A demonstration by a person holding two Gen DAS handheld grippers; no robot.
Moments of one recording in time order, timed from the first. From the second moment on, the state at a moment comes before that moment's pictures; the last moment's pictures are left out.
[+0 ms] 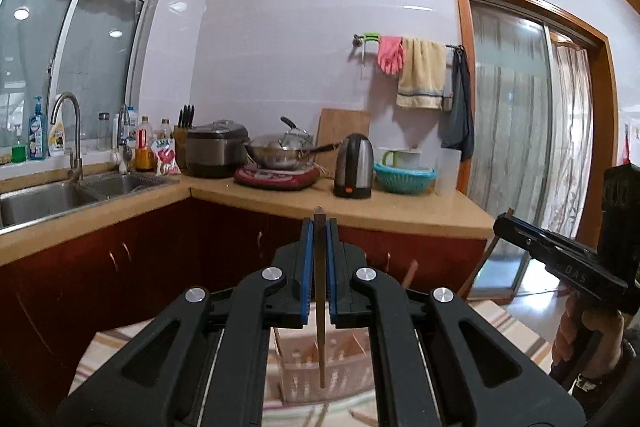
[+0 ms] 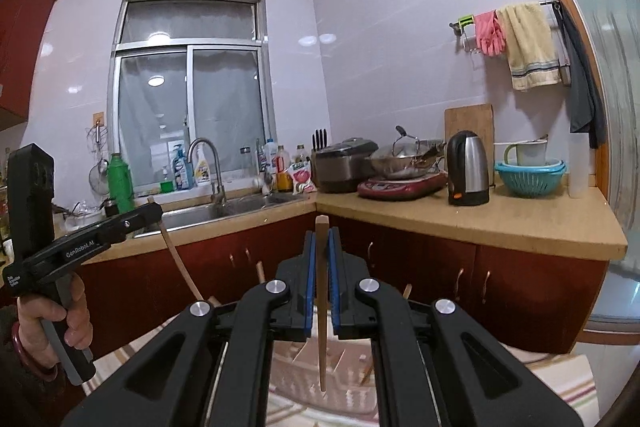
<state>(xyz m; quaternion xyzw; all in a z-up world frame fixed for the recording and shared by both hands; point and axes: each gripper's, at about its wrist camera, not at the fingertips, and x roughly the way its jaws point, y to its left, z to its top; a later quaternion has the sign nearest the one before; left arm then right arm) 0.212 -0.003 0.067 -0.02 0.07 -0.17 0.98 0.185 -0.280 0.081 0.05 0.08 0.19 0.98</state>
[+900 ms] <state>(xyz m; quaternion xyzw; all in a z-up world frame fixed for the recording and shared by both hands) 0.345 -0.001 -0.043 -0.06 0.18 -0.11 0.98 0.292 -0.286 -0.023 0.11 0.20 0.16 0.96</state>
